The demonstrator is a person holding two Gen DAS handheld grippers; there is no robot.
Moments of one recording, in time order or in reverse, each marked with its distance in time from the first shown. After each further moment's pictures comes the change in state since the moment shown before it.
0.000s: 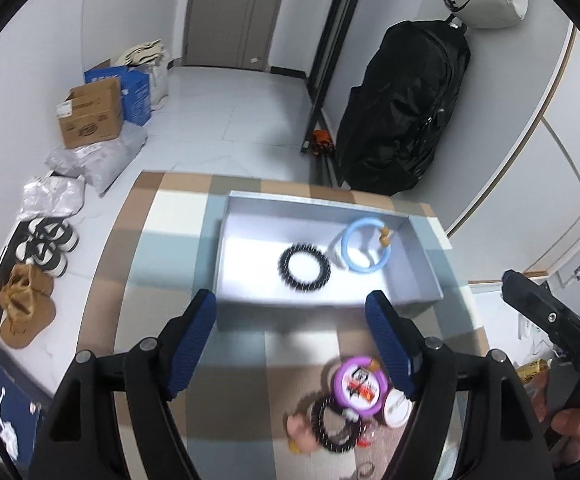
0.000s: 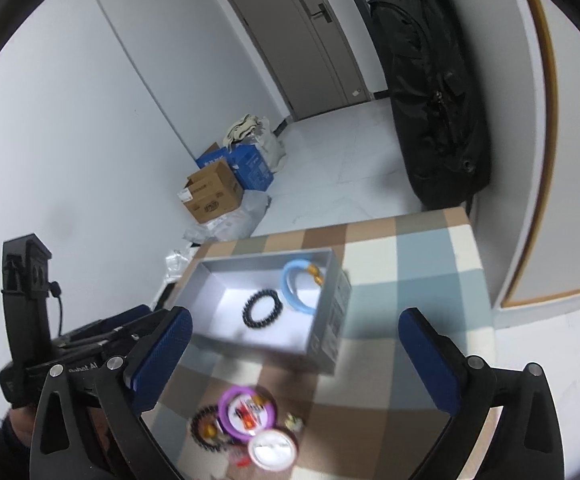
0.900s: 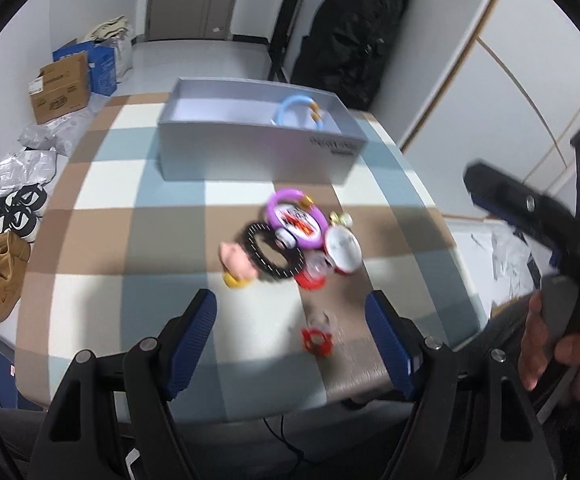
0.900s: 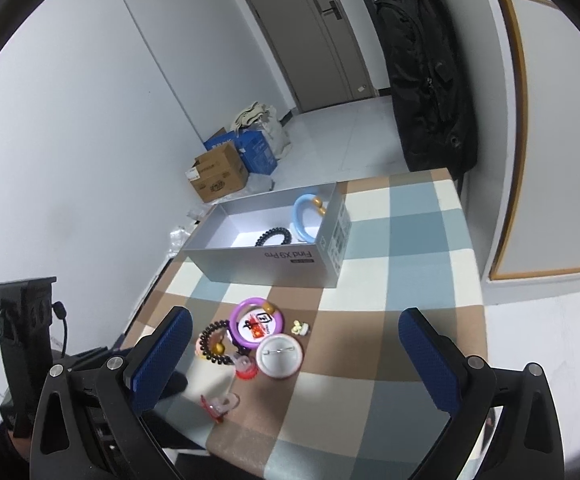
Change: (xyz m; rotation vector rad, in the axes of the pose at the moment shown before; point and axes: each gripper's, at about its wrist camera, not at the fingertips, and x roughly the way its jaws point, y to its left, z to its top) left arm -0.022 -0.026 -0.085 0.096 0.119 -0.114; right arm -0.048 0.009 -0.061 -0.032 0.011 -0.009
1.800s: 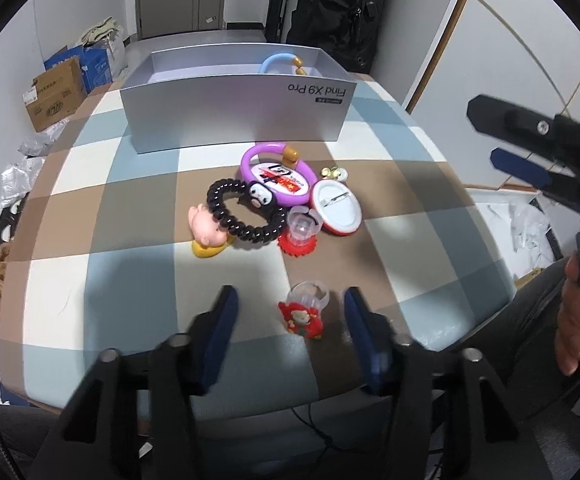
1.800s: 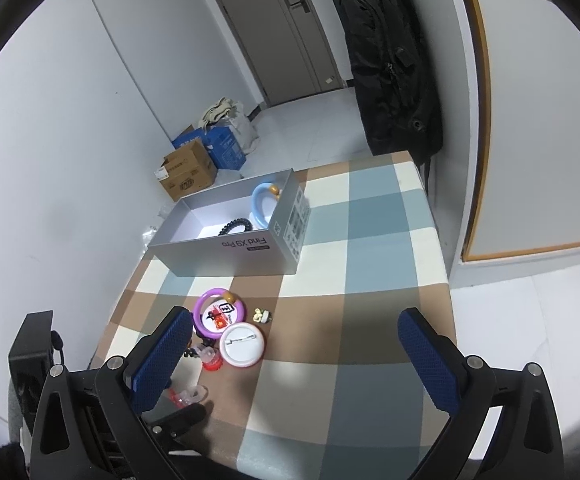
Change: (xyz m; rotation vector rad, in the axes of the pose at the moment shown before) left arm 0.023 -0.014 -0.021 0.060 0.050 0.037; right arm 0.001 -0.017 -0.005 0.059 0.038 -0.074
